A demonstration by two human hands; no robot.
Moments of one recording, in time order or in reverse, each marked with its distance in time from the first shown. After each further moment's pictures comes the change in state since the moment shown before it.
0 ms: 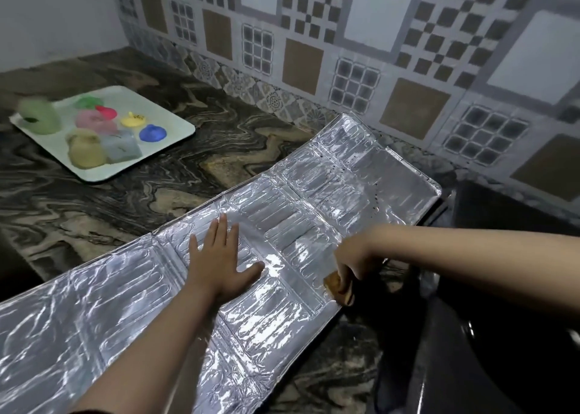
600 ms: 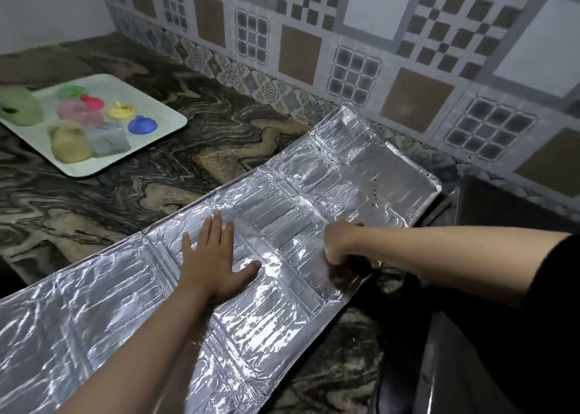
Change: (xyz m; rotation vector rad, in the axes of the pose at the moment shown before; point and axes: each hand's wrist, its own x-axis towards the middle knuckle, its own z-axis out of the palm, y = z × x) left_hand 0.001 -0.001 0.001 0.034 -0.010 0.000; right_hand 0.013 -0.016 -0.015 0.171 0.271 0.323
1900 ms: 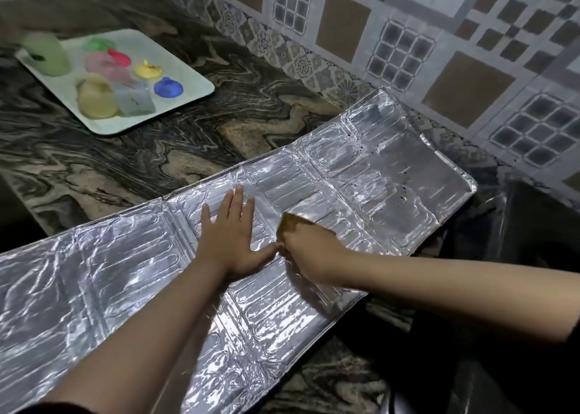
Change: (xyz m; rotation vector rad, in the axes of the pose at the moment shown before) left_hand 0.001 -0.001 0.002 -0.023 0.015 0.008; right_hand -0.013 -0.071 0.020 -0.047 0.448 -0.461
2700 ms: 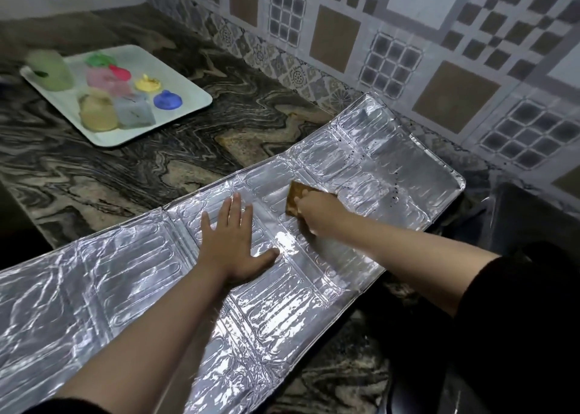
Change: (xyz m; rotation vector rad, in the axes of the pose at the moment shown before) left_hand 0.004 0.000 0.000 0.015 -0.018 0.000; right_hand 0.050 0.055 -0.008 -0.105 0.102 0.150
